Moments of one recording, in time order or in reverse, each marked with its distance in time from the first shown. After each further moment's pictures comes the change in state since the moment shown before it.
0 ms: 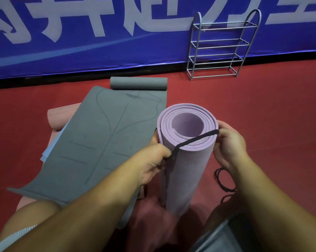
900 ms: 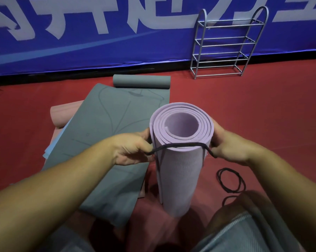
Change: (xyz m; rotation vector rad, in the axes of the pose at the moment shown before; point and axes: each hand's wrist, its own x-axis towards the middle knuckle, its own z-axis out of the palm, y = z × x) left_hand 0.014 0.018 -0.066 0.001 -0.351 -0.088; right_hand 0.014 -0.023 -0.017 -0.854 -0.839 -0.057
